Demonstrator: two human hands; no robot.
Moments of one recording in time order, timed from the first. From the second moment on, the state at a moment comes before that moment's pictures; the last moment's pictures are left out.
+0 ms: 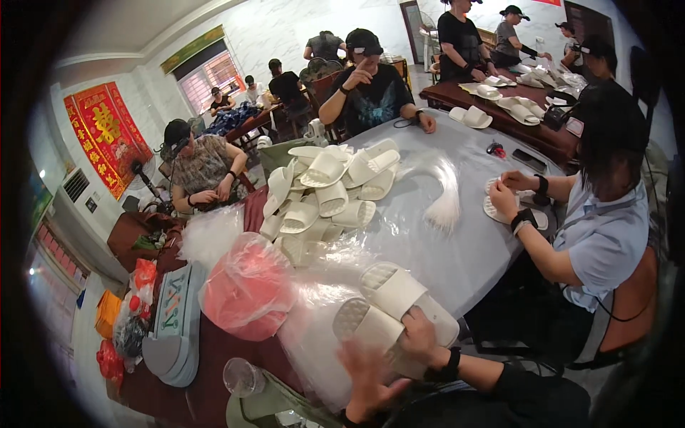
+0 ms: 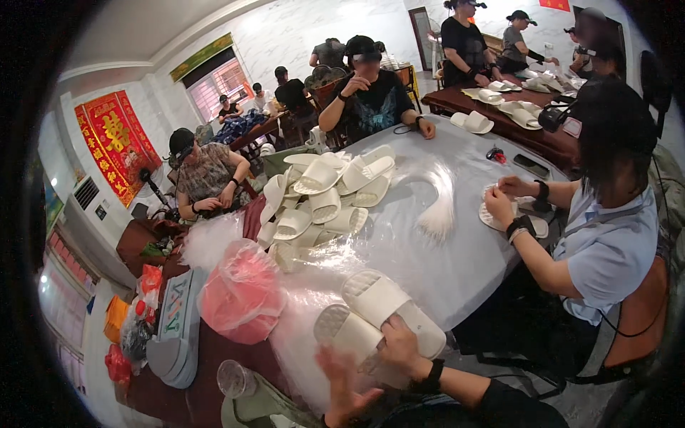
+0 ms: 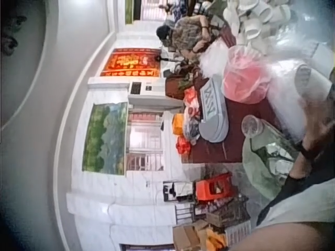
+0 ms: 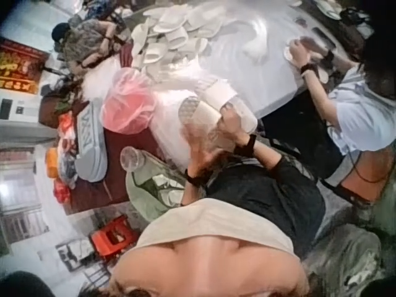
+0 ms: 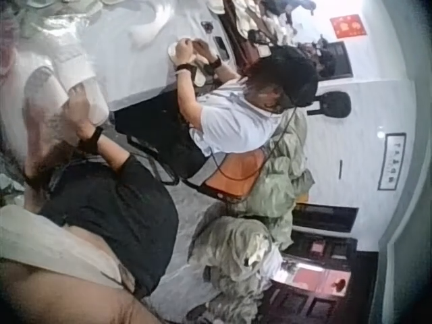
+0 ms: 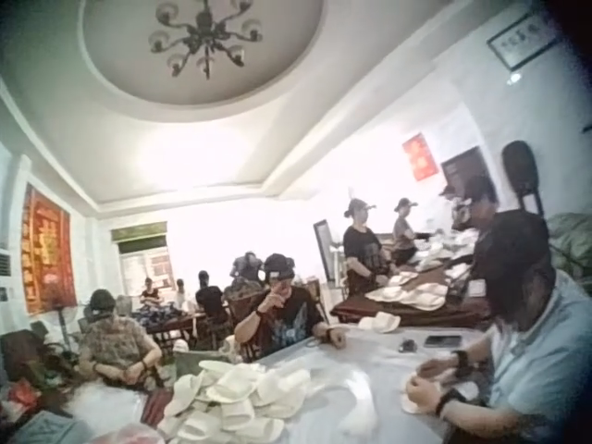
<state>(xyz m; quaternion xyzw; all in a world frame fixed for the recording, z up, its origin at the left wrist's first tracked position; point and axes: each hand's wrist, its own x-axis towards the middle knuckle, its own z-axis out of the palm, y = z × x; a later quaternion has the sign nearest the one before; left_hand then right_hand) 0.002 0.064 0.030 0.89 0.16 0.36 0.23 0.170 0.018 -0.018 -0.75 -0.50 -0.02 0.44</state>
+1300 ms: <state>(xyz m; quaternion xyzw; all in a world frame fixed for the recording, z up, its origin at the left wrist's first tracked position) 0.008 0.128 -0.068 0.33 0.29 0.38 0.82 0.181 0.020 -0.037 -0.56 -0.78 0.03 0.29</state>
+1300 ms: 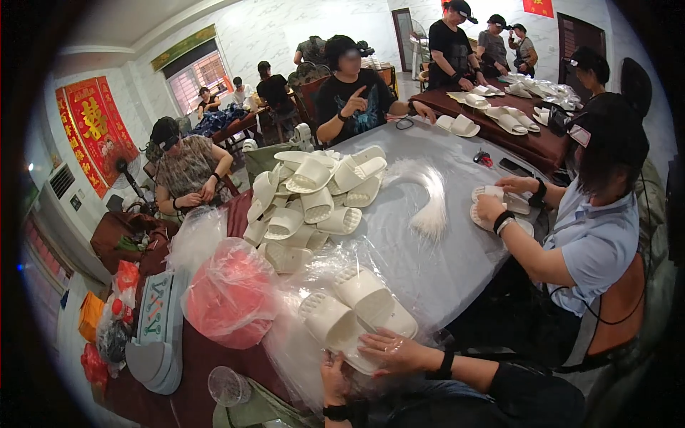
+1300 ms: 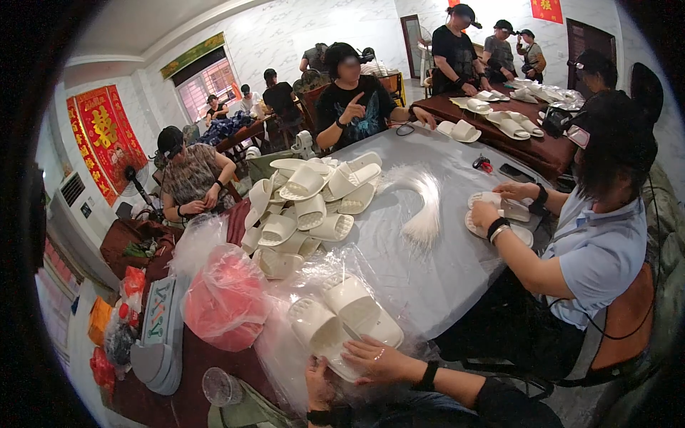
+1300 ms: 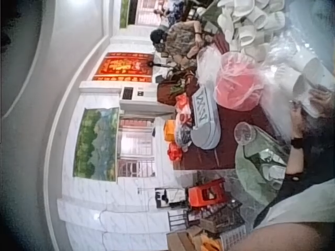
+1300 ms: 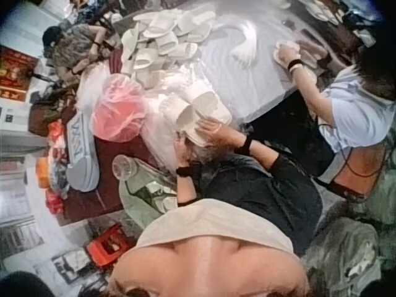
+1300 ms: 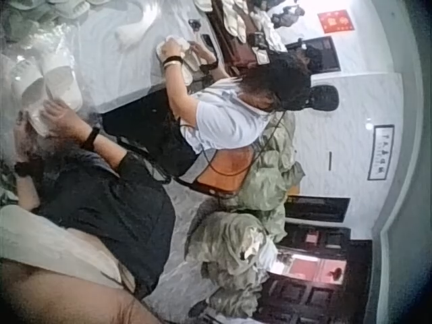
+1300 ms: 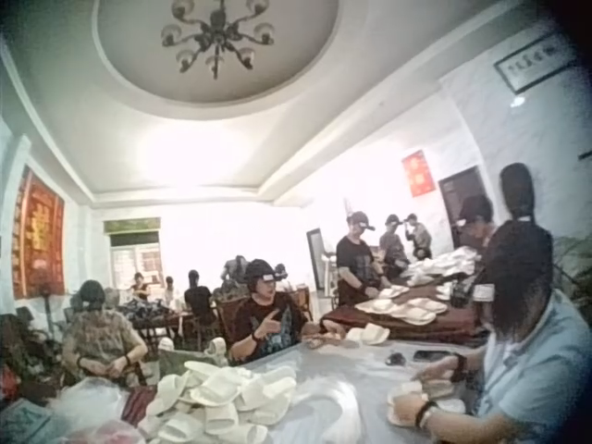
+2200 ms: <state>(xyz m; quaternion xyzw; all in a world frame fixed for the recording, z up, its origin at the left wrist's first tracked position) 0.002 0.125 -0.063 0.31 0.15 0.39 0.85 0.203 0.005 -0.030 -0.66 -0.71 0.07 0.23</state>
